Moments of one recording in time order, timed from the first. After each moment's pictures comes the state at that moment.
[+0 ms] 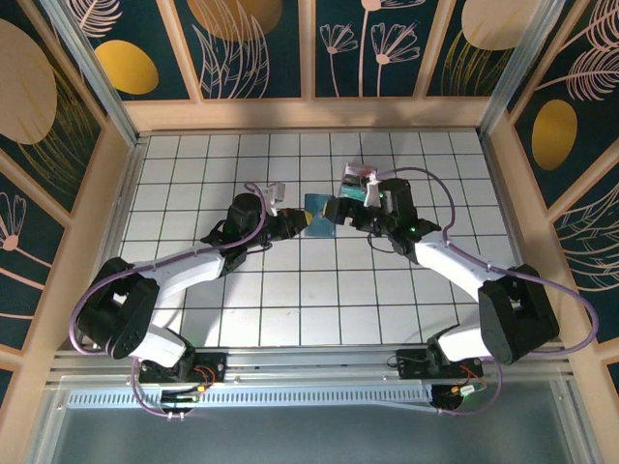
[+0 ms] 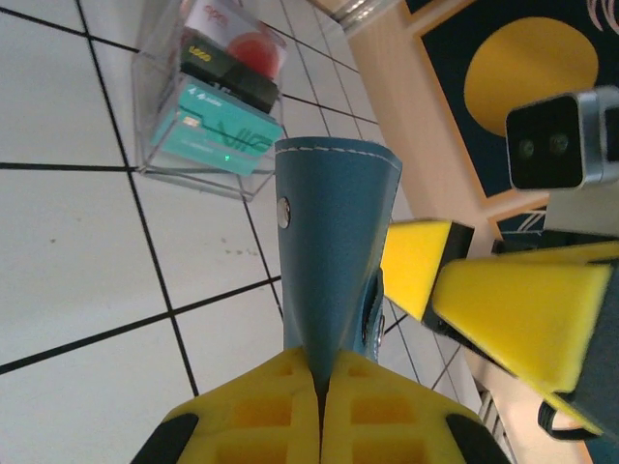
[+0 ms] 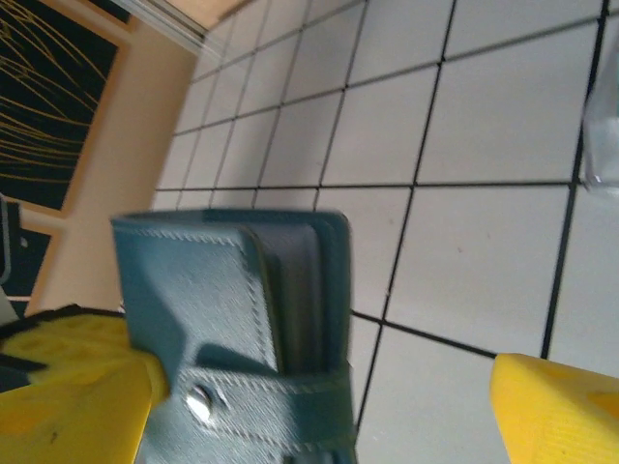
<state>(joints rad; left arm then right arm) -0.61 1.48 0.74 0.39 0.40 -0.84 0.48 1.38 0.79 0.09 -0.42 0.65</state>
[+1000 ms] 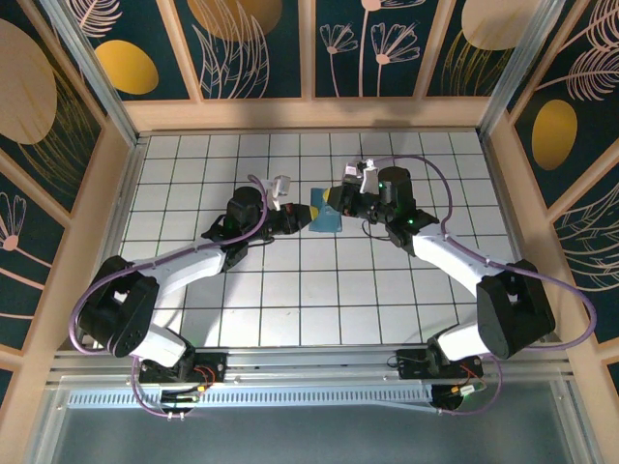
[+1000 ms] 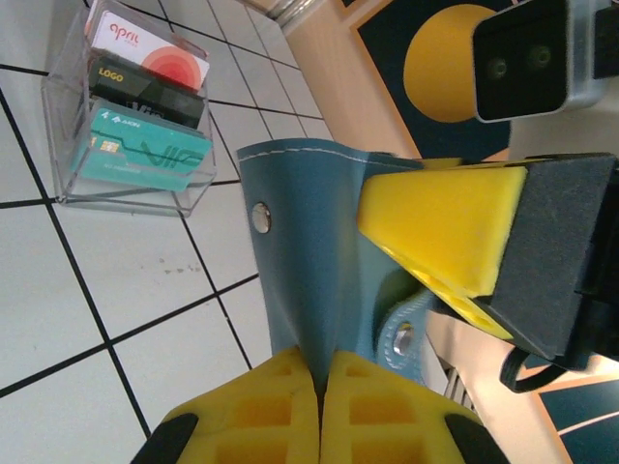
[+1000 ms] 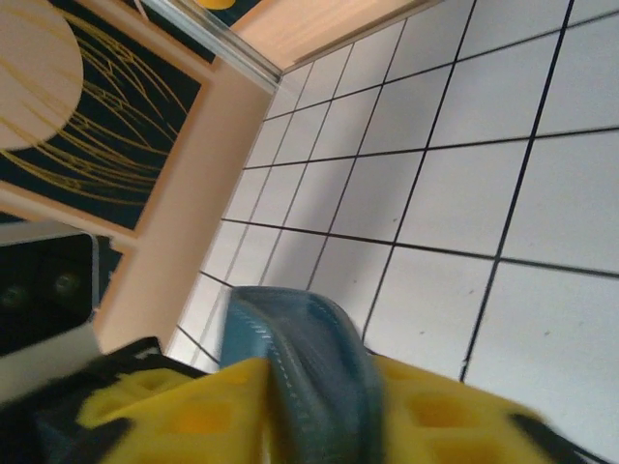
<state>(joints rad) -0.61 1.50 0.79 0.42 0.48 -0.82 0.49 1.41 0.87 0.18 -0.48 0.68</state>
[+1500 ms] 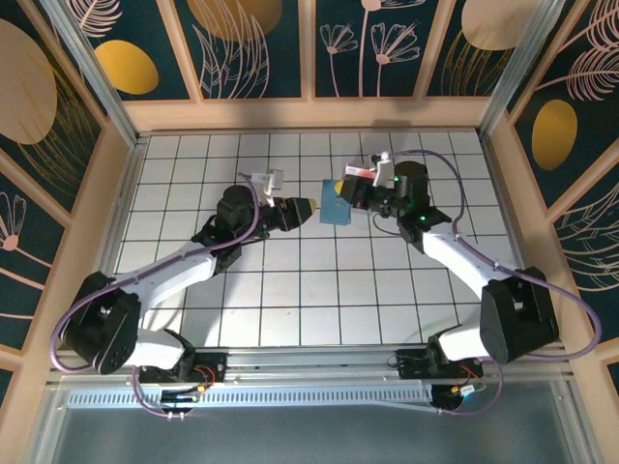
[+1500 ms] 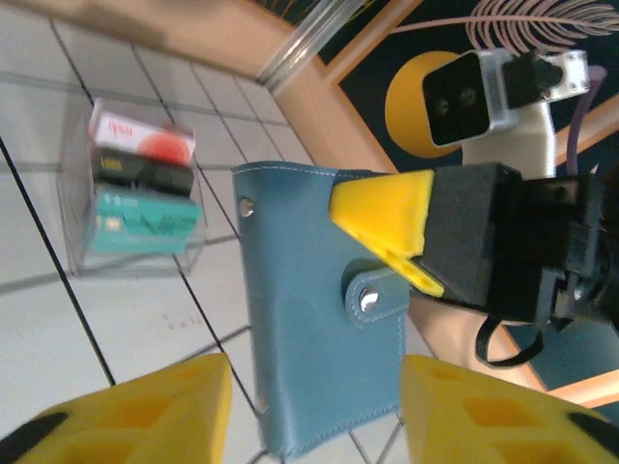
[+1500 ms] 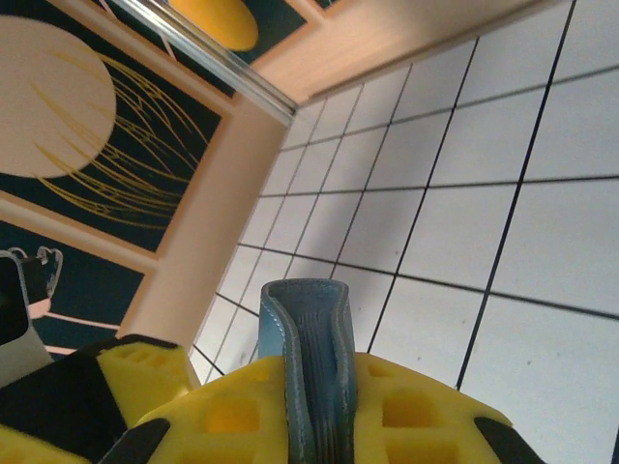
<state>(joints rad) -0.61 1.36 0.79 0.38 0.40 -0.71 0.37 1.36 0.87 0.19 -0.58 0.67</state>
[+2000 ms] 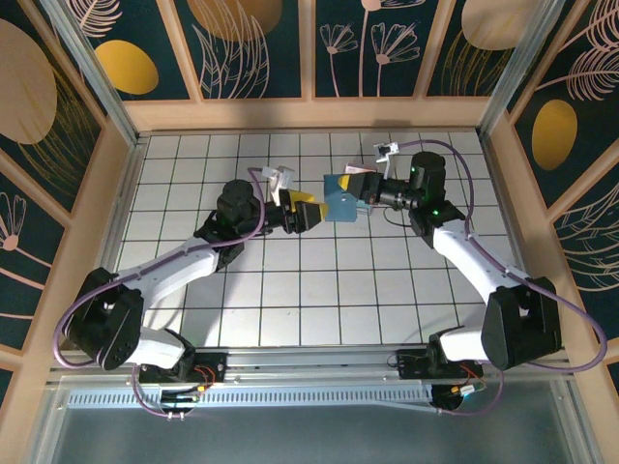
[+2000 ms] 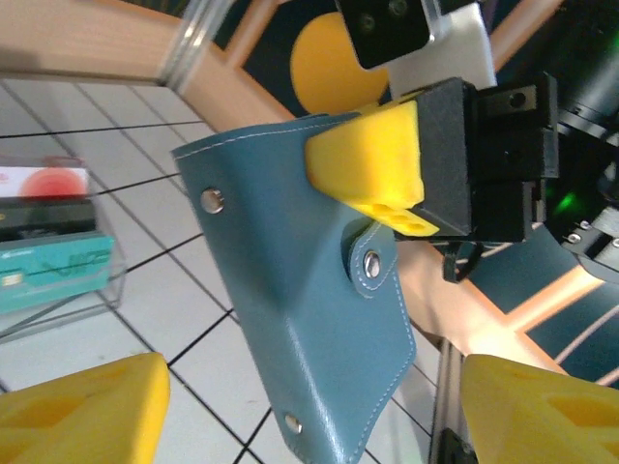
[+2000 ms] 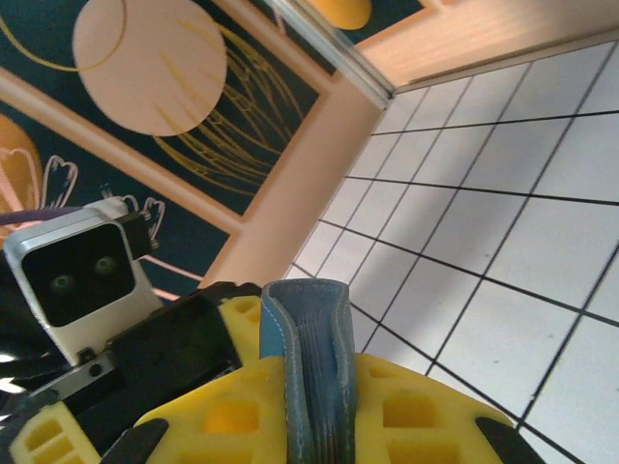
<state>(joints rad) -0.61 1.42 0.84 0.47 0.62 -0.59 0.31 1.34 0.93 0.20 -0.85 0.65</state>
